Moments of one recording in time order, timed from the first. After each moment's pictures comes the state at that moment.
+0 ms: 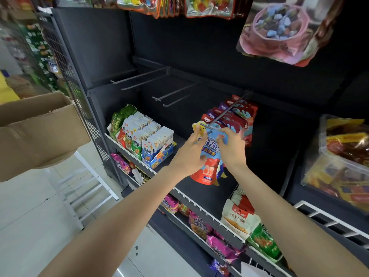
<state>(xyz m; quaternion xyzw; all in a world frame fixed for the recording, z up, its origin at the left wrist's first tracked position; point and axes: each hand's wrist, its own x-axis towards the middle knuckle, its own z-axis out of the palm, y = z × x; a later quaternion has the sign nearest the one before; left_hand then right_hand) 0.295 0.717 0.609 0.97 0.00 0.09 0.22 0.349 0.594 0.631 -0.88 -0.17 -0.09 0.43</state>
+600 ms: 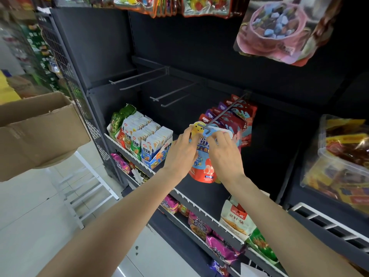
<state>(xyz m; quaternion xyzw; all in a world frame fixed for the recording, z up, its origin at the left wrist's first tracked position) 0.293 0.718 0.606 0.97 0.04 0.21 0.07 0.332 0.590 0.619 -0.92 -0.33 -0.22 0.06</state>
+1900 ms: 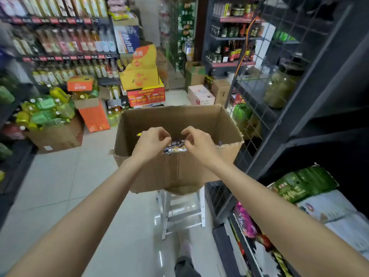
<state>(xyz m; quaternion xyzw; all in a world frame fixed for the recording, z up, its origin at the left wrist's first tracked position) 0.159 1.442 0.585 0.81 0.47 0.21 0.29 0.301 1.367 0.578 -0.74 -0.58 0.16 0.30</state>
